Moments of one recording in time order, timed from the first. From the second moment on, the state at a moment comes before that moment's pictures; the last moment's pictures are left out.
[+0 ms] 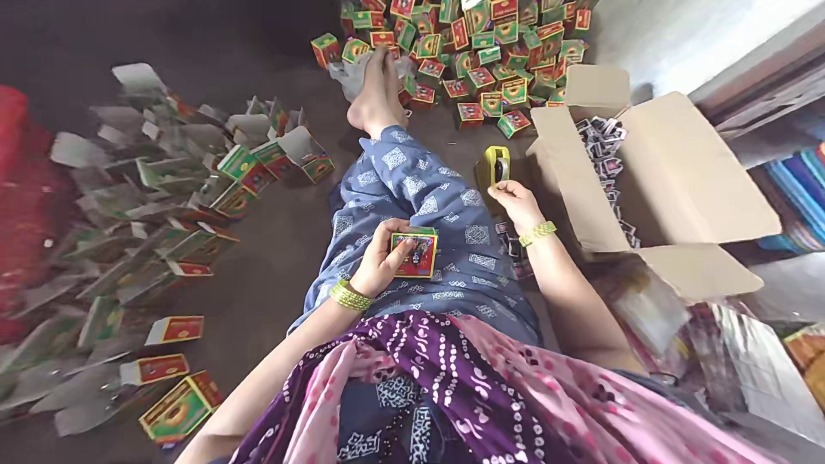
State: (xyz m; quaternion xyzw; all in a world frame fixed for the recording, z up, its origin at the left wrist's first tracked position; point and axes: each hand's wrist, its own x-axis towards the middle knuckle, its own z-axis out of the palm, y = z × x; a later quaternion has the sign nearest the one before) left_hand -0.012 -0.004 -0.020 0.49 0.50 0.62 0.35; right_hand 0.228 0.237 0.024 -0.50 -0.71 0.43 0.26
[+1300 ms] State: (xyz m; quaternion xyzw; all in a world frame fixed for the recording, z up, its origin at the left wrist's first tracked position) left_hand -0.216 -0.091 -0.009 0.19 0.94 0.29 0.02; right_hand 0.141 0.103 0.032 -0.24 -0.81 0.51 0.14
